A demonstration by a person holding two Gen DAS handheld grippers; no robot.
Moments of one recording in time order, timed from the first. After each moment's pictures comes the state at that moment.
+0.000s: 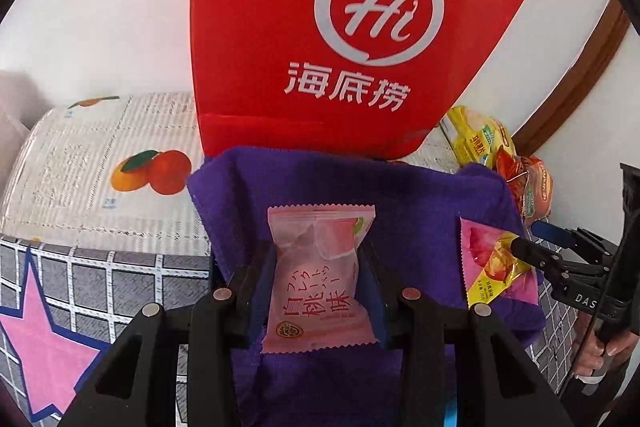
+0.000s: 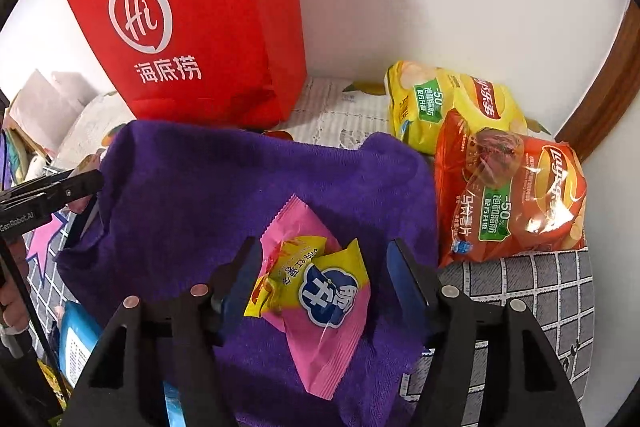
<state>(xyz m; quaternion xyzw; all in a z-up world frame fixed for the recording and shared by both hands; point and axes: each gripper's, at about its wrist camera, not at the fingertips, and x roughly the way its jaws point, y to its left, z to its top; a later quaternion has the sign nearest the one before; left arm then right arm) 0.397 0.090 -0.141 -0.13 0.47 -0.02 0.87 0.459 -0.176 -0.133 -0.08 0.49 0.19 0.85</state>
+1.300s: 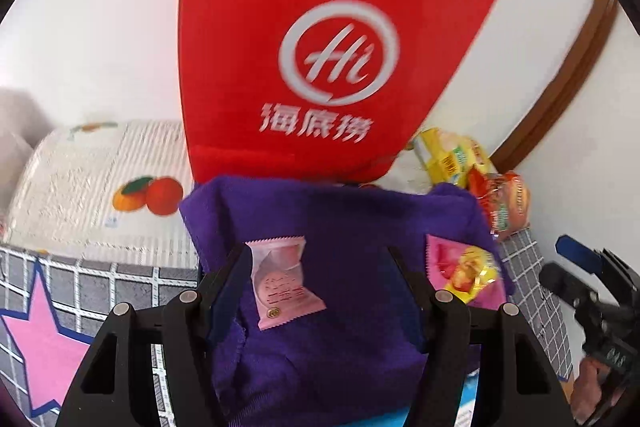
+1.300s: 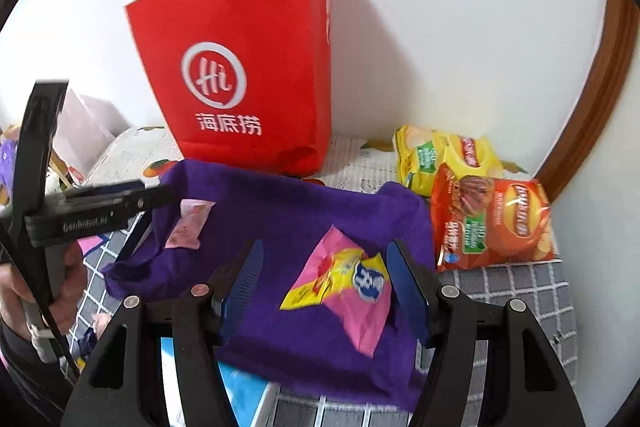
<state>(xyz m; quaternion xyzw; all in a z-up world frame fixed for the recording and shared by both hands) 0.381 0.085 -0.103 -0.14 0.44 -0.03 0.89 0.385 -0.169 -0.064 -0.07 0.41 0.20 0.89</state>
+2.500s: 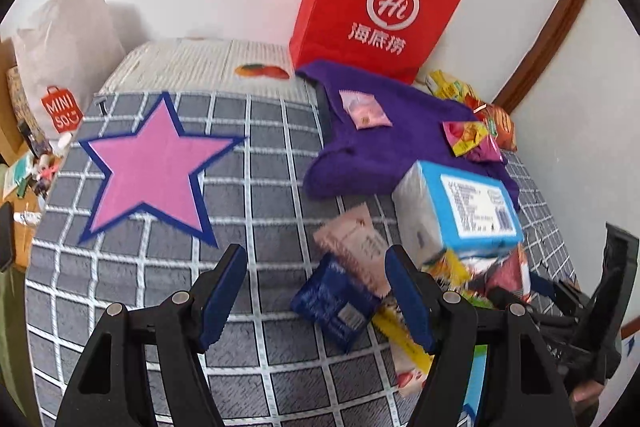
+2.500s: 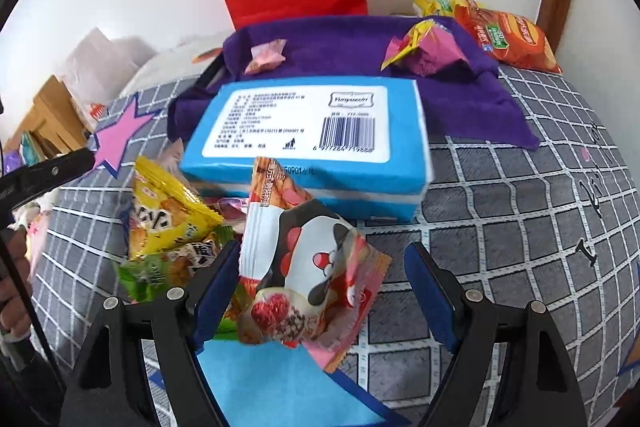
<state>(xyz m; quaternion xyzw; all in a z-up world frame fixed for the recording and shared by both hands) 0.166 0.156 -0.130 -0.15 0.46 -0.02 0.88 0.195 -0.125 -0.153 -0.01 0.49 0.16 0.86</state>
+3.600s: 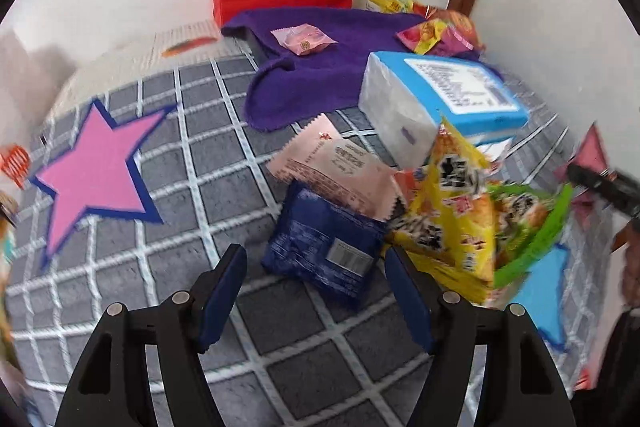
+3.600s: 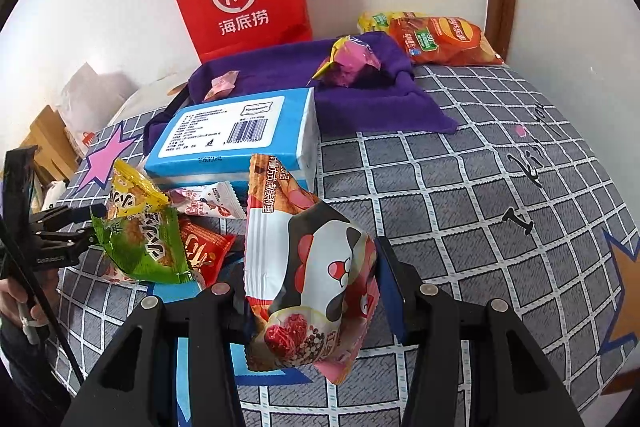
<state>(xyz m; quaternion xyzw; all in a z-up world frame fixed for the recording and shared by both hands) 0.159 0.113 -0.173 0.02 0.49 -0.11 0.87 0.162 -0.206 -0.144 0.03 0.45 0.13 0.88</state>
